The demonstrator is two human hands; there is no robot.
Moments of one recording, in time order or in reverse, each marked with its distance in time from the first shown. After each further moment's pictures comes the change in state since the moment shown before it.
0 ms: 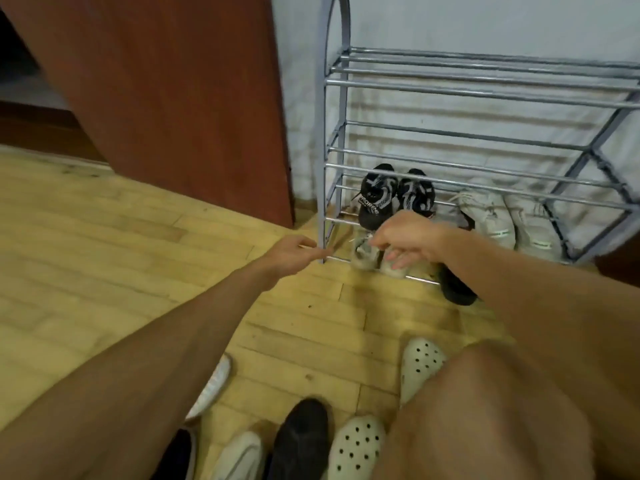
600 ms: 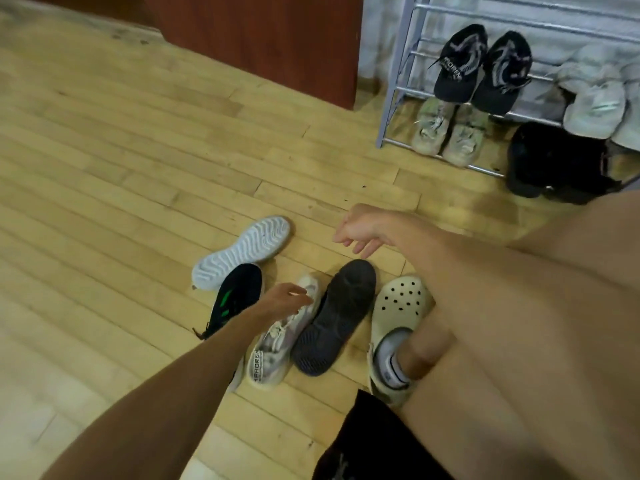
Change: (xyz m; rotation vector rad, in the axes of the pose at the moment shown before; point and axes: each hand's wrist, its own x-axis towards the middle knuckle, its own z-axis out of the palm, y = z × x) left_hand -0.176 -0.274 0.048 0.022 -0.129 -0.474; right_hand -0.072 0.043 0.232 -0.249 -0.418 -0.001
